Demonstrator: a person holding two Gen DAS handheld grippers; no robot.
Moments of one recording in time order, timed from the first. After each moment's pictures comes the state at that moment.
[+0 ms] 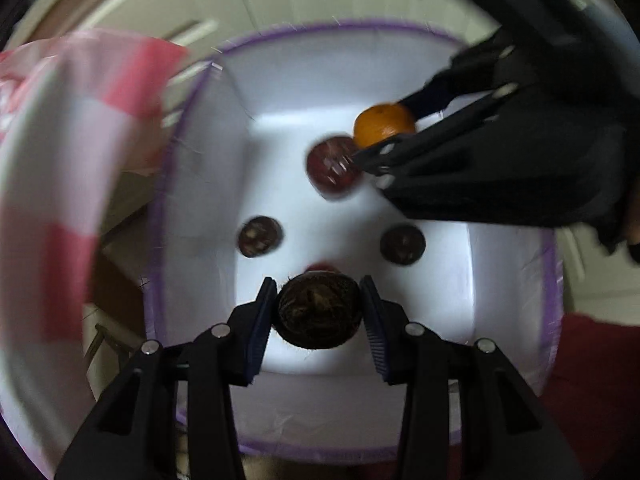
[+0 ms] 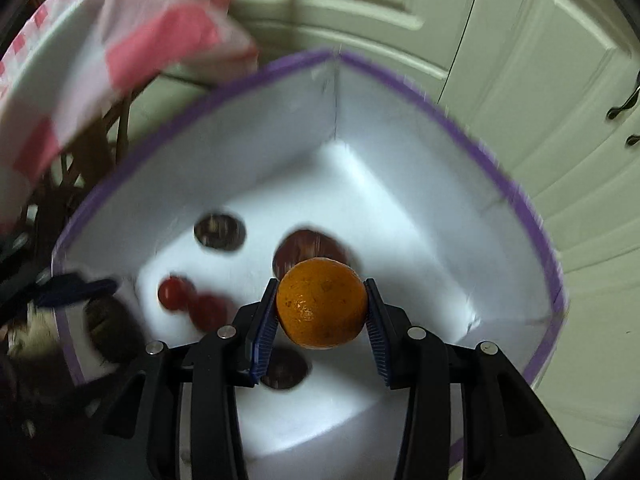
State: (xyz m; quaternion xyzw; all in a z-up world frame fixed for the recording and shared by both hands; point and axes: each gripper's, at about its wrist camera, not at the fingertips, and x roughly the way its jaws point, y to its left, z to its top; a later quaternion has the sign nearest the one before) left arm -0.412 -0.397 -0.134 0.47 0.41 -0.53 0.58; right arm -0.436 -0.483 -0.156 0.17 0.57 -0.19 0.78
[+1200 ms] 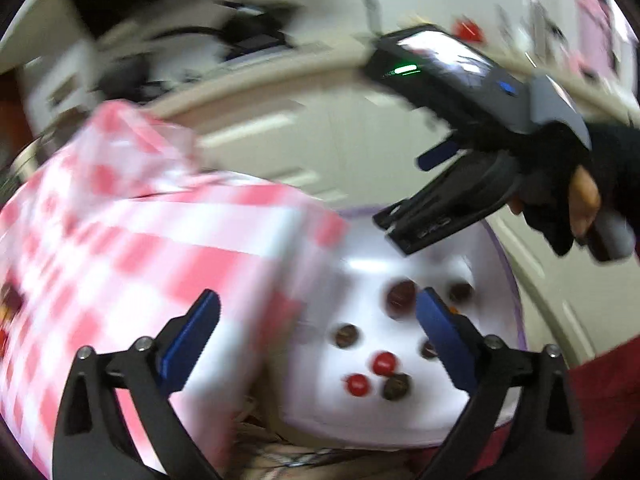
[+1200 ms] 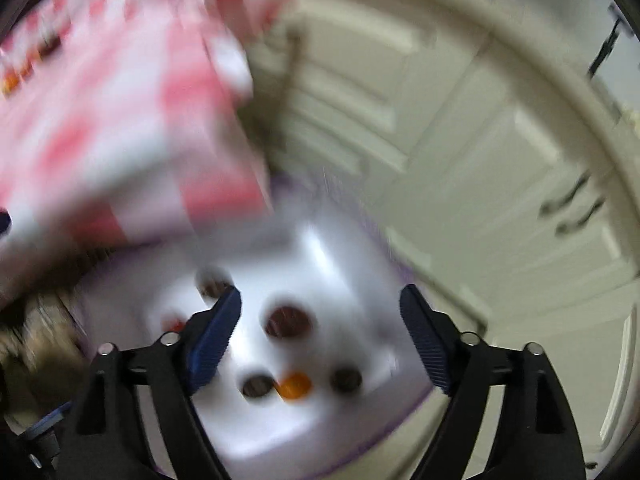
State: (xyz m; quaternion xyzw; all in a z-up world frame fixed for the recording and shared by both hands) left arm -0.356 -0.287 0.011 0.26 0.23 -0.53 0.77; right arm -0.382 -0.465 -0.009 0.06 0.47 -0.26 0.84
